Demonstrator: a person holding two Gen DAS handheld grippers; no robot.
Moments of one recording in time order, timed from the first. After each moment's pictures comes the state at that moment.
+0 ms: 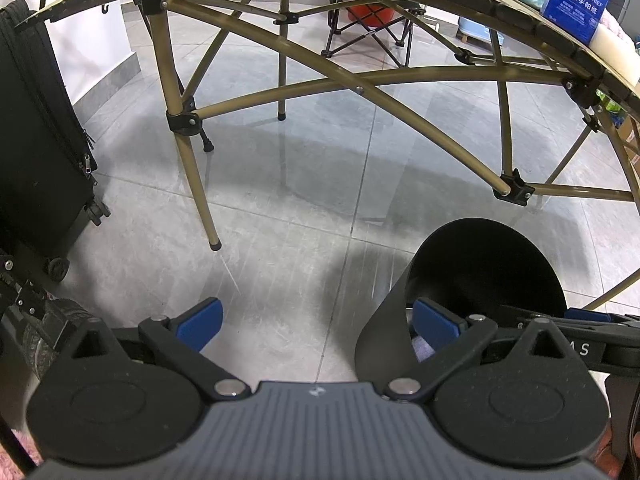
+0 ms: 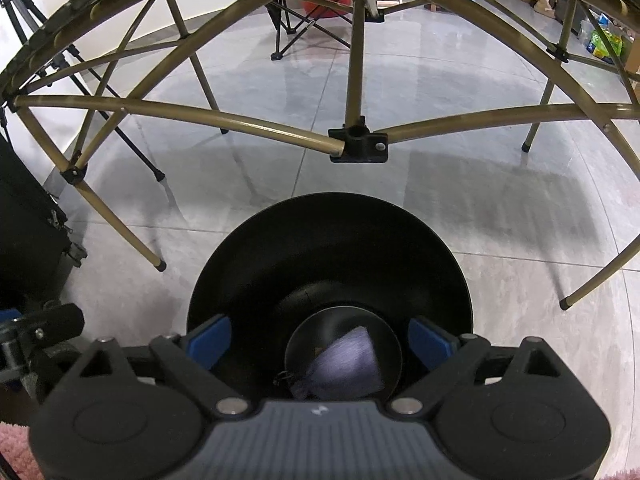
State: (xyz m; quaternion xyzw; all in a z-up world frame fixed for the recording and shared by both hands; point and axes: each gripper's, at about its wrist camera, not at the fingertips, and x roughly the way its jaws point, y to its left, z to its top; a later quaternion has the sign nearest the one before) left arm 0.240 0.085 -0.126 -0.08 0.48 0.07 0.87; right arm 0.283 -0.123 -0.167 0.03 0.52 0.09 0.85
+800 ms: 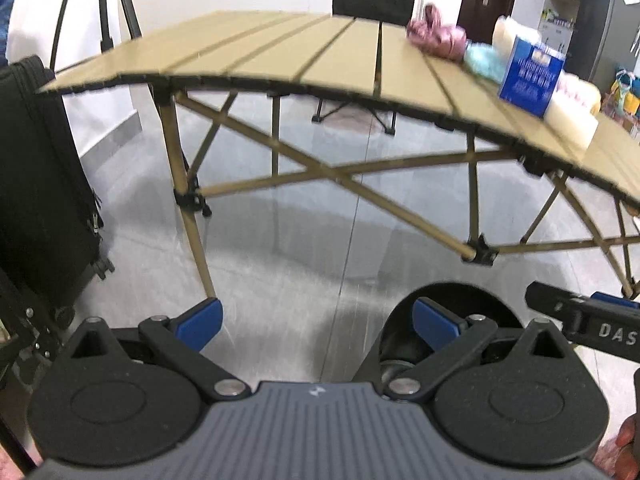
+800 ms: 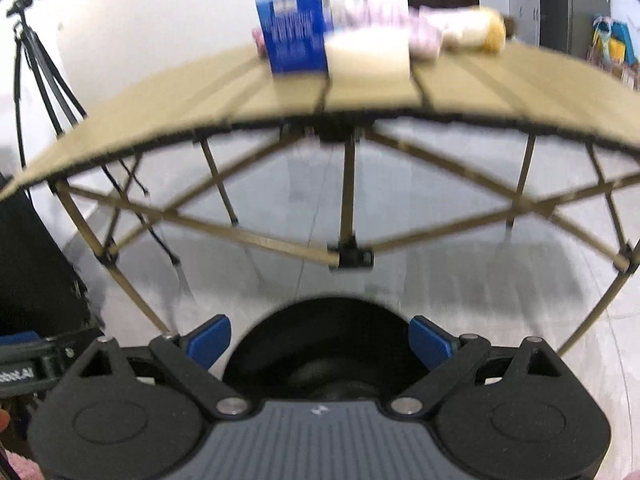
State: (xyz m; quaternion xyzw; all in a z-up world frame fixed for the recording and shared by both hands) left arm 0.224 0.073 -0.065 -0.07 0.39 0.07 0.91; right arm 0.256 -0.141 -0.087 0.05 0.39 0.08 0.91
